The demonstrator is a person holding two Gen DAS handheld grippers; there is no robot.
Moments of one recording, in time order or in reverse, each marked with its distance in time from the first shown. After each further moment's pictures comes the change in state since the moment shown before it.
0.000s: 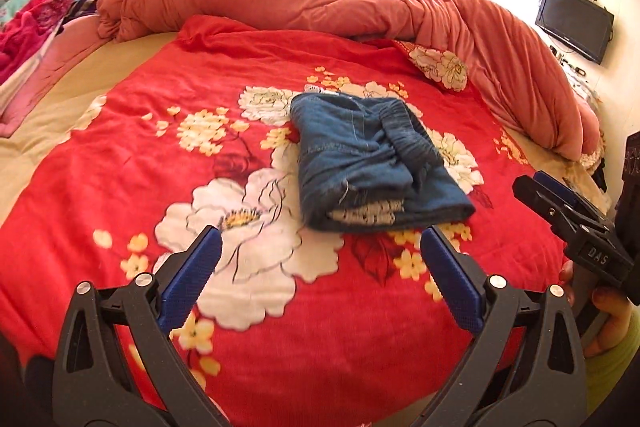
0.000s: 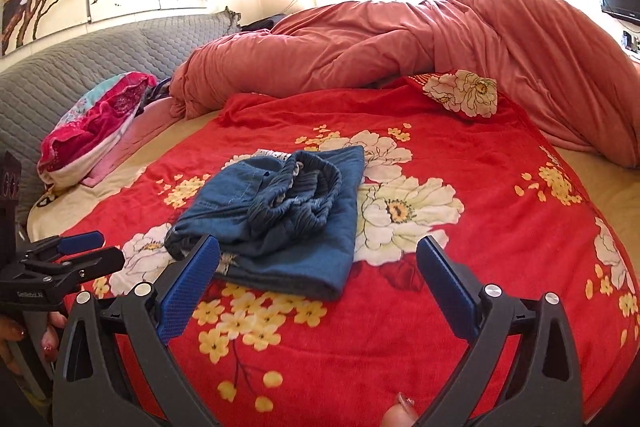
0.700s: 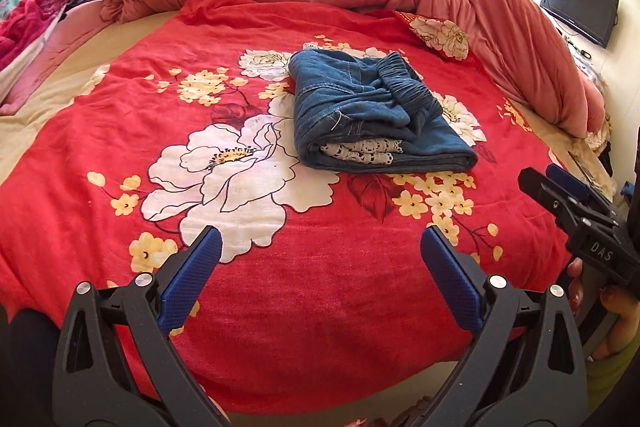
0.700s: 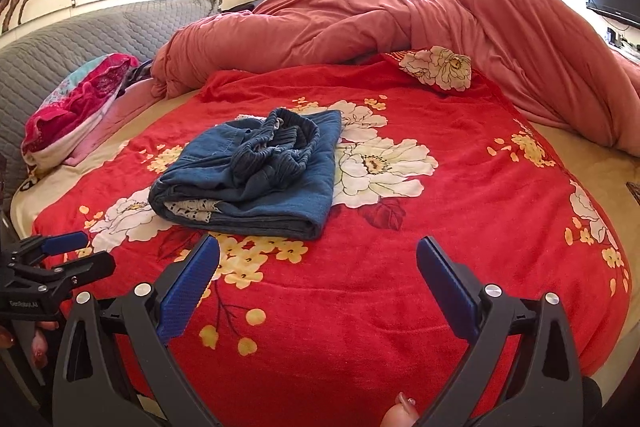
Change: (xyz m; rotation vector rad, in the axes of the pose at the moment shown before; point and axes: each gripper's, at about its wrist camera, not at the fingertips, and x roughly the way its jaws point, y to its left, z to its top) left arm 0.003 -0.010 -0.037 0.009 0.060 0.029; right arm -0.010 0.000 -0.035 -0.001 0.054 -0.088
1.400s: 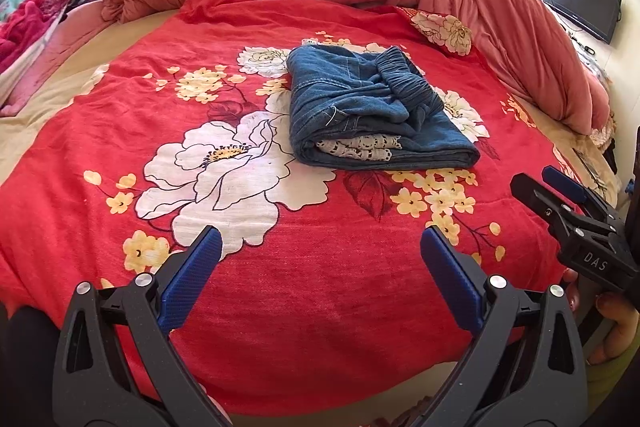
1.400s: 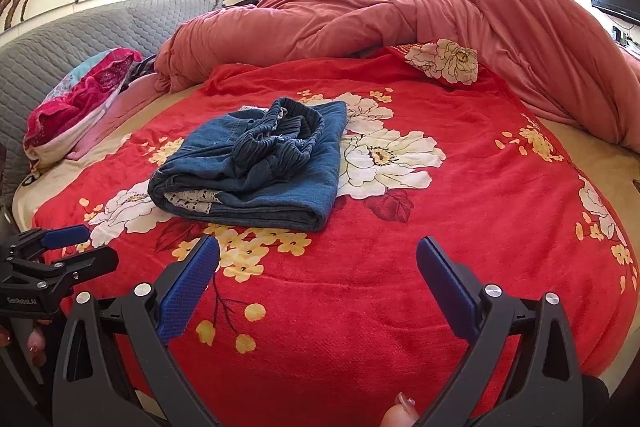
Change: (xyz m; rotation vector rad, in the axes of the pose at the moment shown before) left arm 0.005 -0.008 0.000 0.005 0.012 0.022; right arm 0.008 0.001 -0.004 -0.005 0.017 0.018
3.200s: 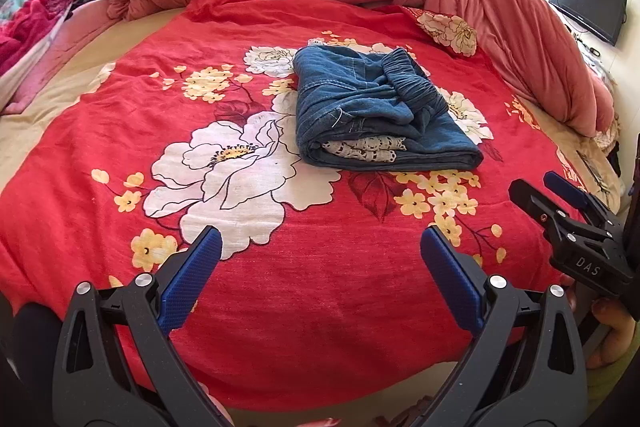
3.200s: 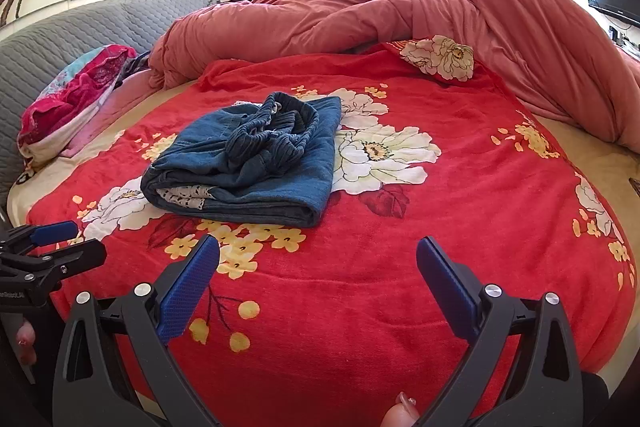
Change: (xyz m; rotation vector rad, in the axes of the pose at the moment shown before) left arm -0.004 0.002 0.001 -0.012 0.008 0.014; right arm 0.002 -0.003 0.000 0.005 0.011 -0.020
